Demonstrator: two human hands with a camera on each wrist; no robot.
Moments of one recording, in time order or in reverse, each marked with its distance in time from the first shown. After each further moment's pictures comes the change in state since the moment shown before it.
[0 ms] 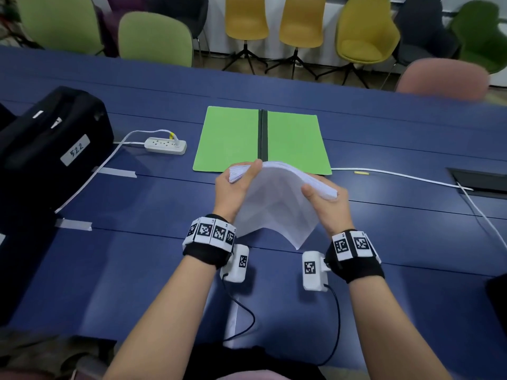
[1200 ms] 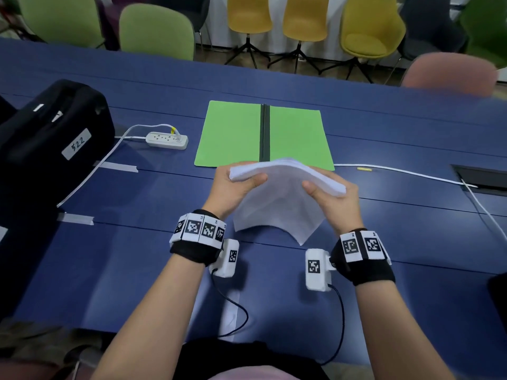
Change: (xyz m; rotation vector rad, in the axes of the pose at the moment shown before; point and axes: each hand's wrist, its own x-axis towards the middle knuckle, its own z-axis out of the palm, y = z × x) left_hand 0.004 0.003 -0.014 0.118 -0.201 0.133; right_hand -0.002 -0.016 -0.005 -0.027 0.014 -0.047
